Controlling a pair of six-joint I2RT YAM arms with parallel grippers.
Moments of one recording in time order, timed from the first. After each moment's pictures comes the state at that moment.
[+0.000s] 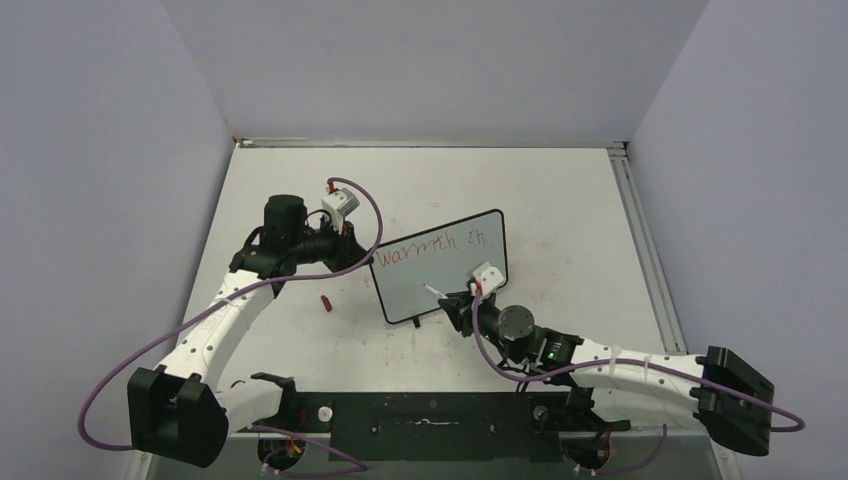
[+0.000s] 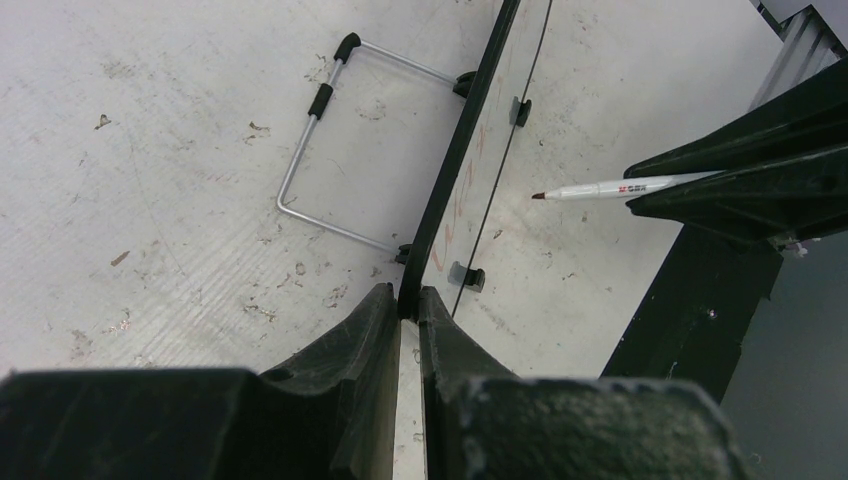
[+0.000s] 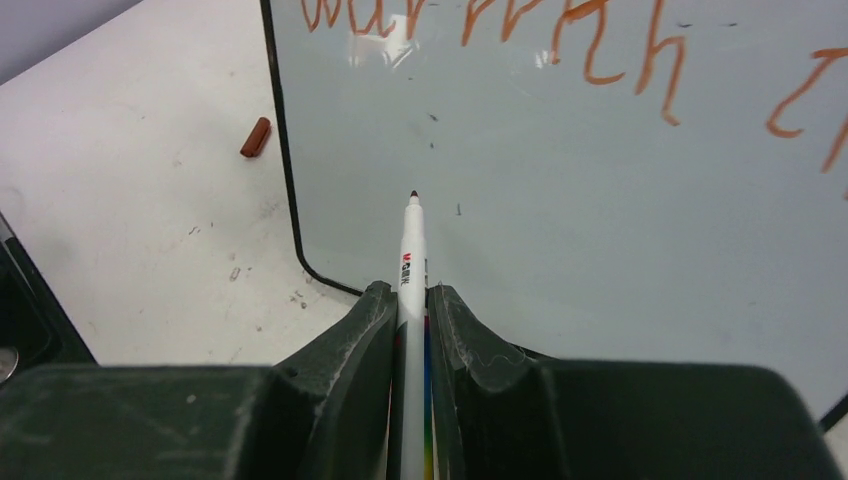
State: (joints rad) left arm -0.25 1.15 0.89 -0.39 0.70 0.04; right arm 1.10 0.93 0.33 0.43 0.33 0.20
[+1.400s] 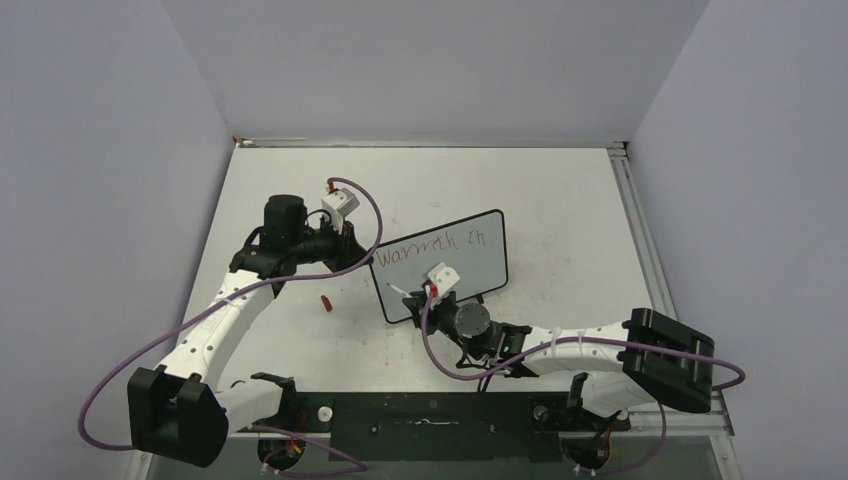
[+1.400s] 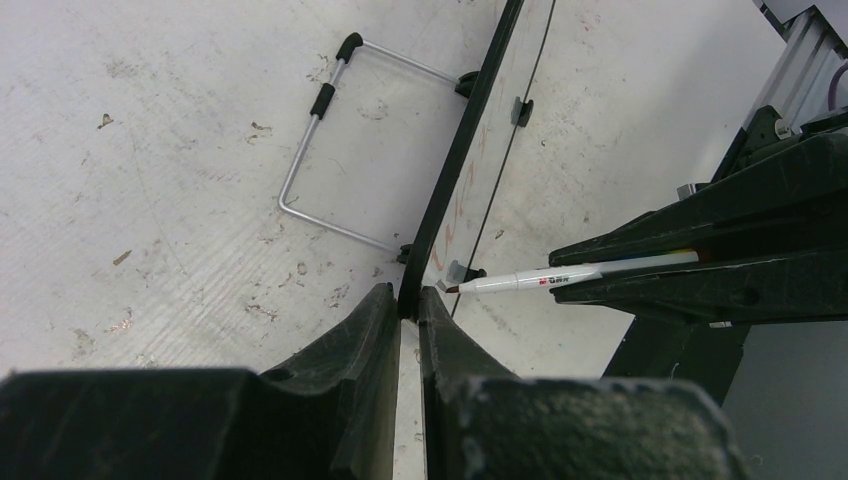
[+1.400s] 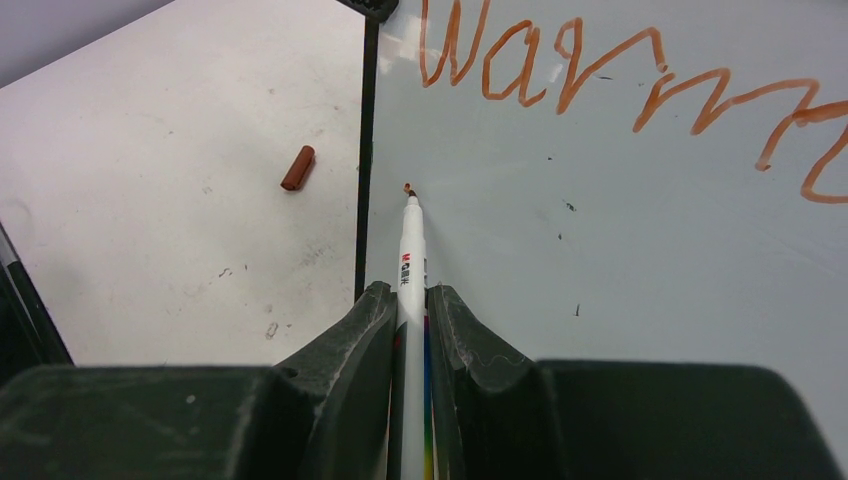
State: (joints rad) left arm -0.25 1.15 0.89 -0.39 0.70 0.04; right arm 1.19 1.36 0.49 0.70 0.37 0.14
